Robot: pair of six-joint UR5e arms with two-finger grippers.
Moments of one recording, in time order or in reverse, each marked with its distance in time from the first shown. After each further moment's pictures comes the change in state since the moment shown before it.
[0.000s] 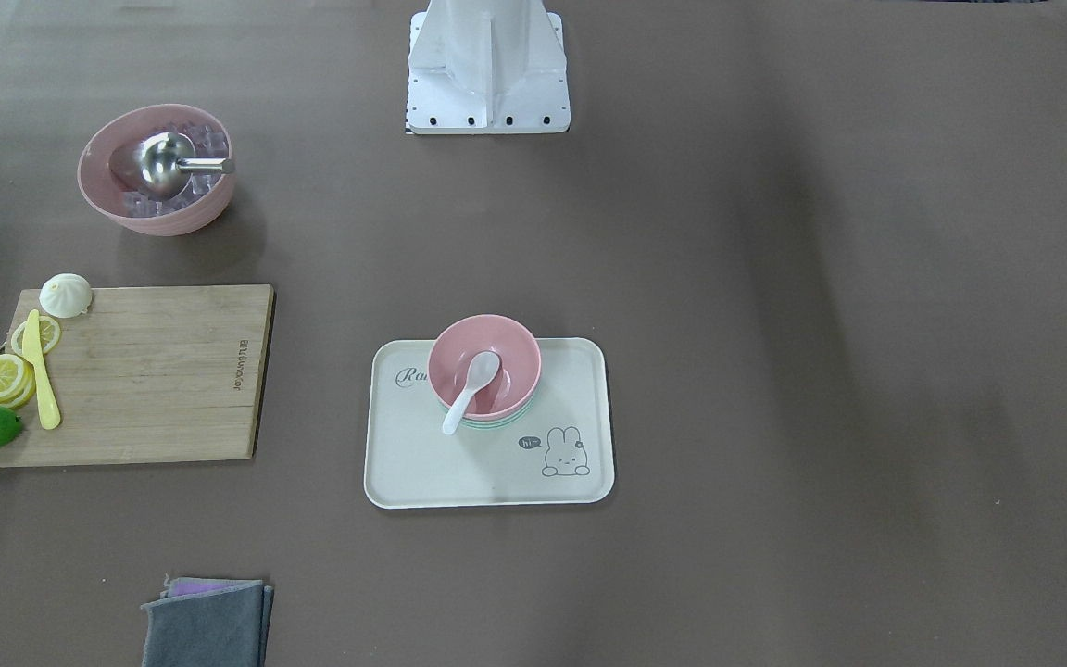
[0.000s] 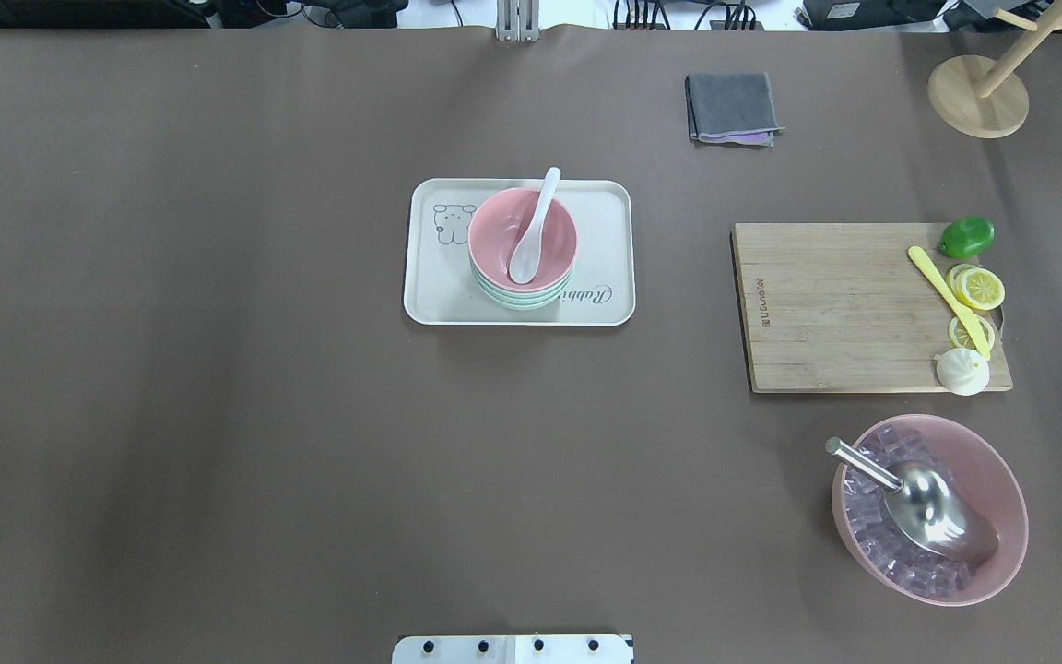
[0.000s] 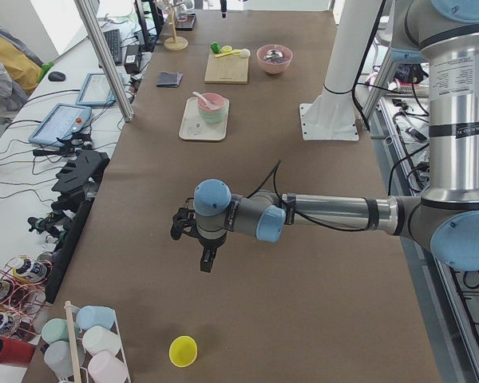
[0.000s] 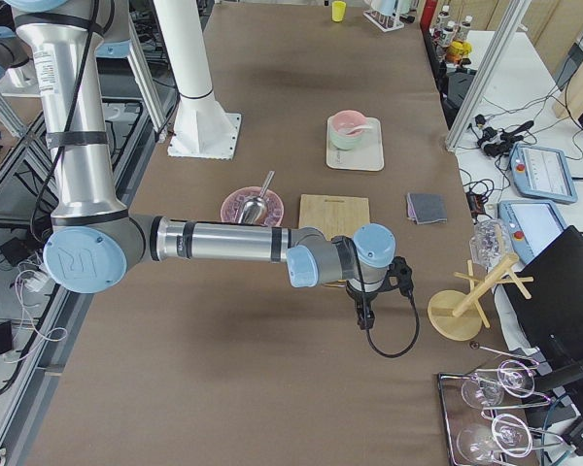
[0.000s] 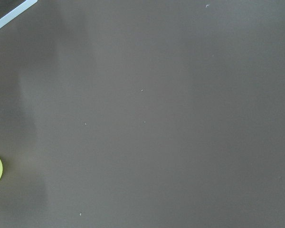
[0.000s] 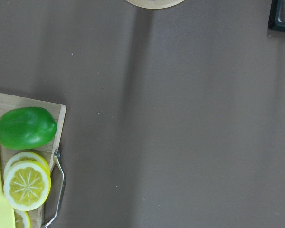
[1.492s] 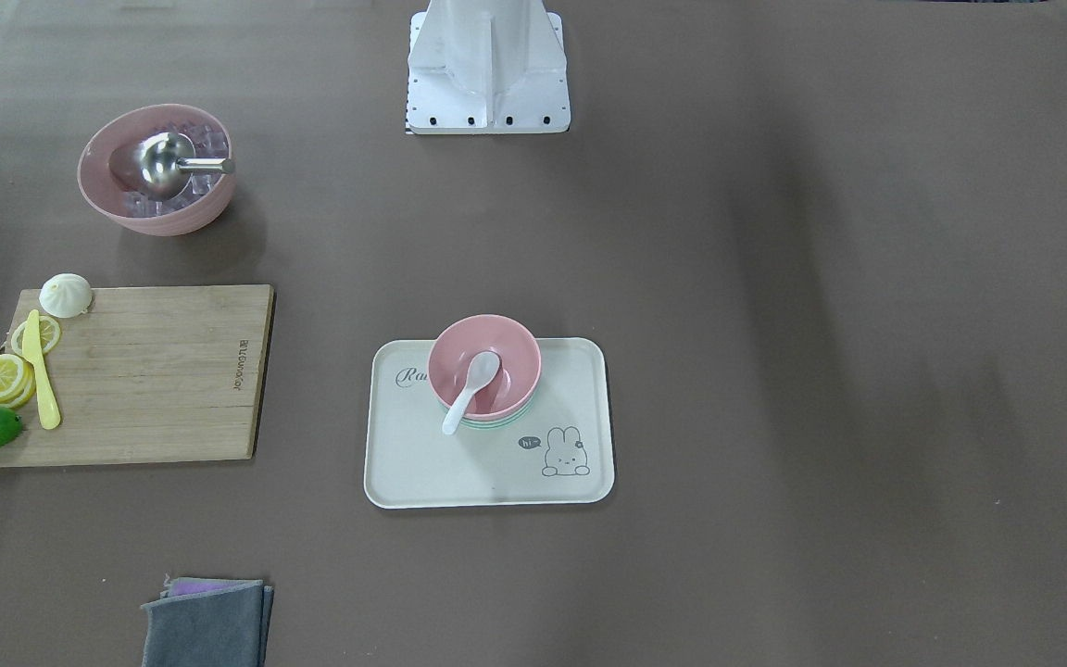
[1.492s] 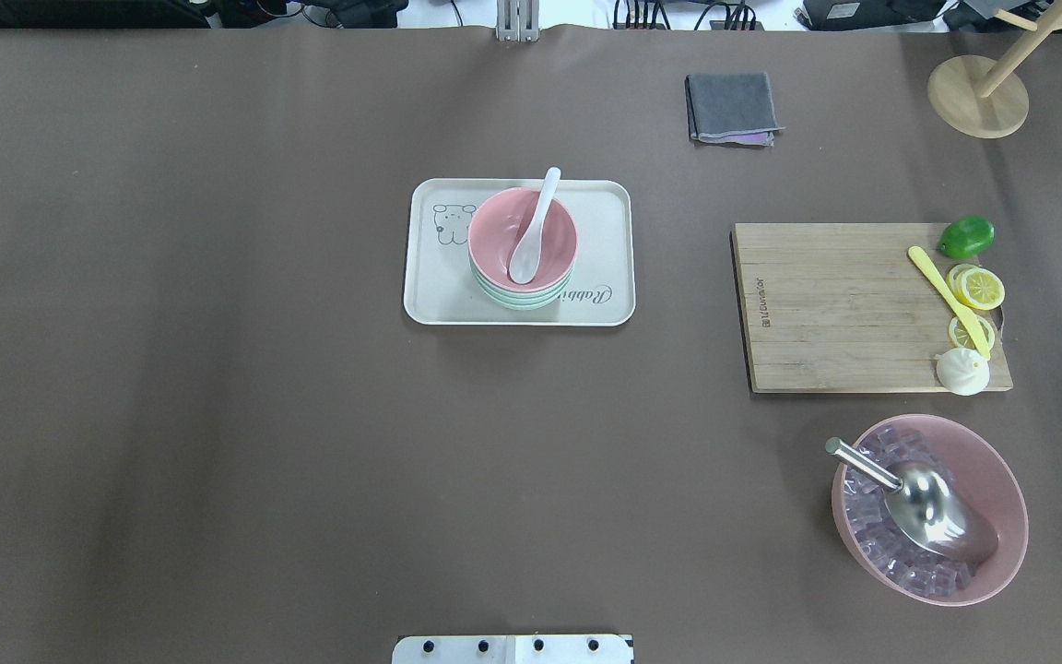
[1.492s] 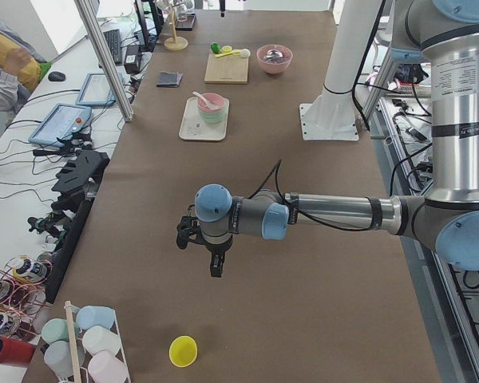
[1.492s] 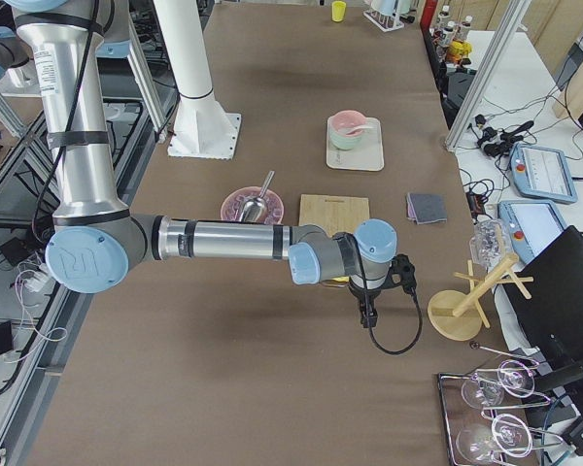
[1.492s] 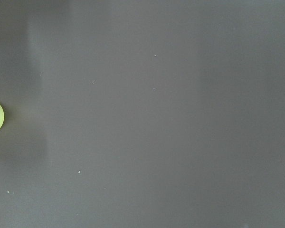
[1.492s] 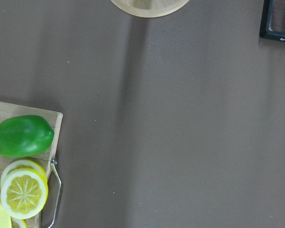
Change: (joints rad) left arm -0.013 0.029 -0.002 0.047 -0.009 -0.006; right arm -0.001 0.007 0.005 0.001 -0.021 0.021
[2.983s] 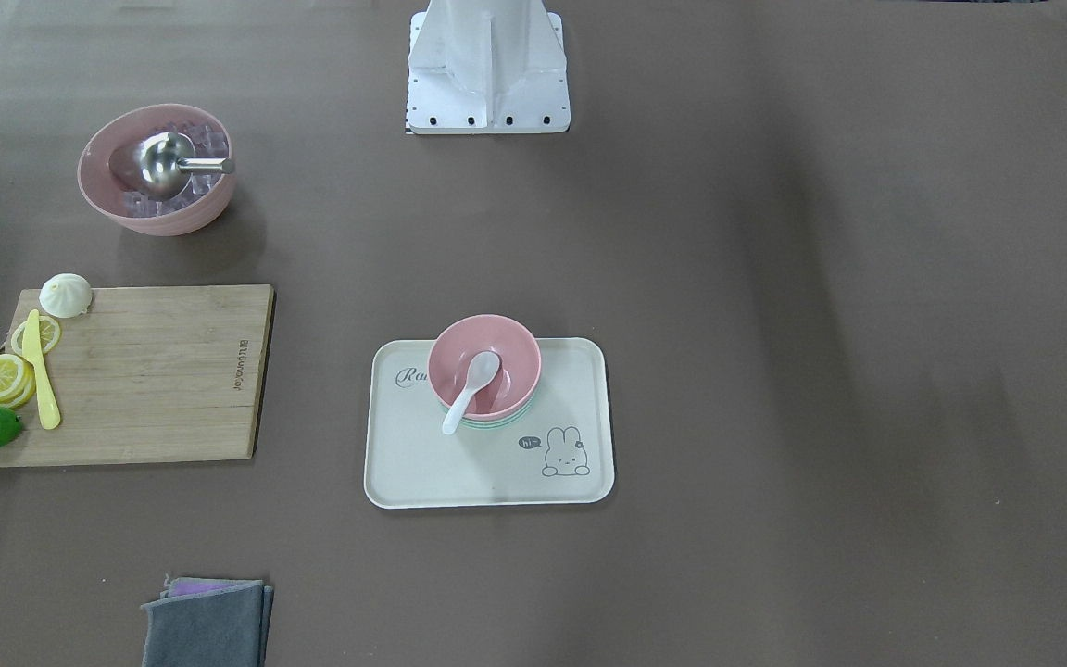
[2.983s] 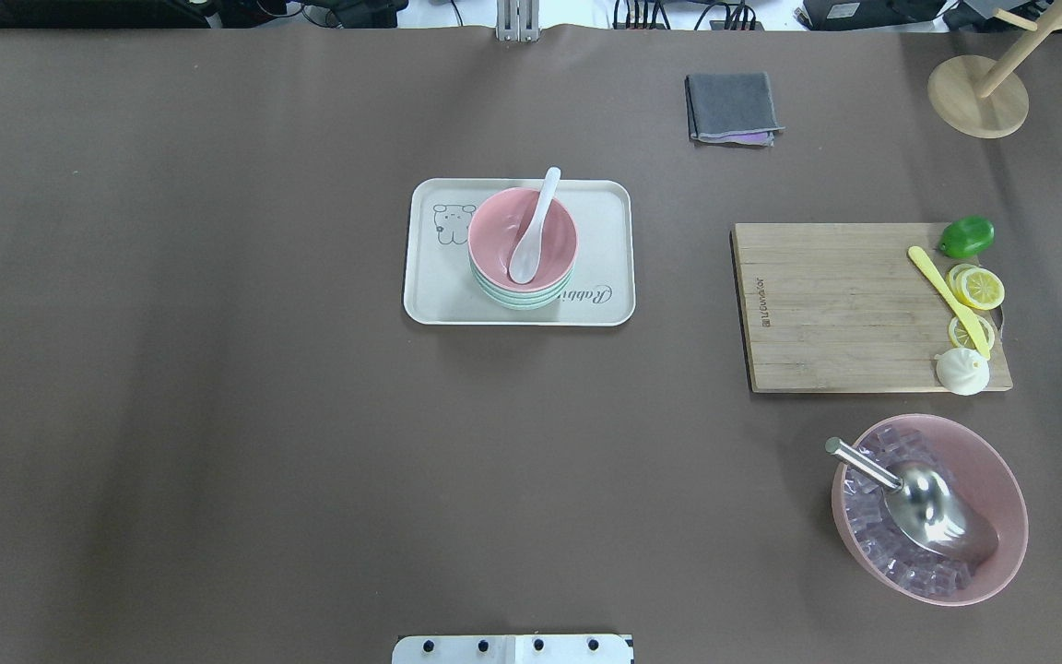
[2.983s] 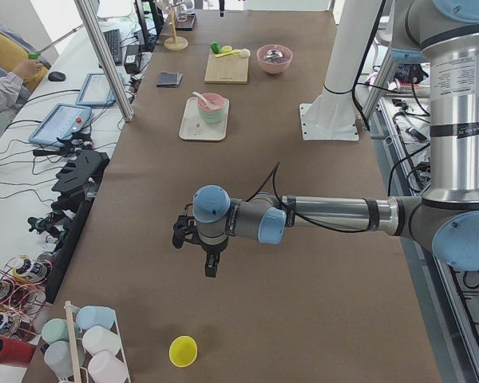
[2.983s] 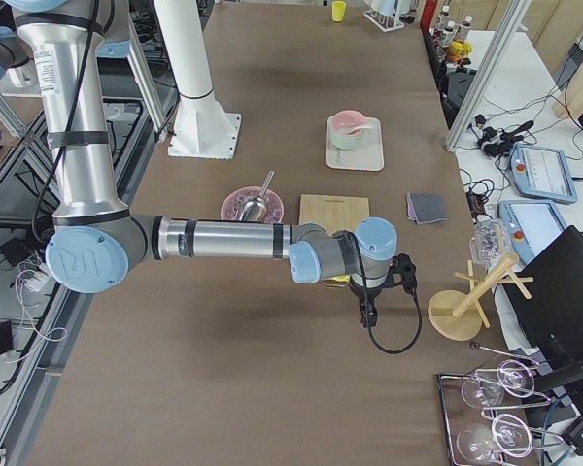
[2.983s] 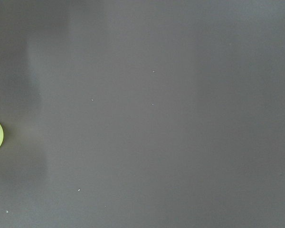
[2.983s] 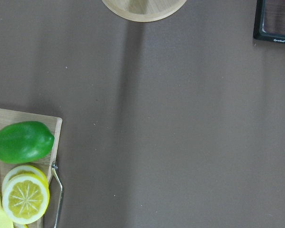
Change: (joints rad) left arm -0.001 -0.014 0.031 -0.082 -0.003 -0.027; right arm 0.002 -0.004 0.017 0.000 -0.007 0.032
